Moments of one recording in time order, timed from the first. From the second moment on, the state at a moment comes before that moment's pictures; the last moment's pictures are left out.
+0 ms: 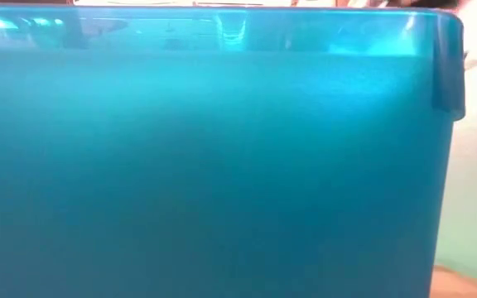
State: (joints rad) left arm -0.01 0.34 0.45 -0.04 -0.33 -0.70; right arm 0.70 2.02 1.69 -1.13 0.14 0.29
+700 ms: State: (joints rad) left arm -0.01 0.34 0.45 -0.04 -0.24 -0.70; right arm 0.57 1.59 1.49 -0.80 0.76 0.57
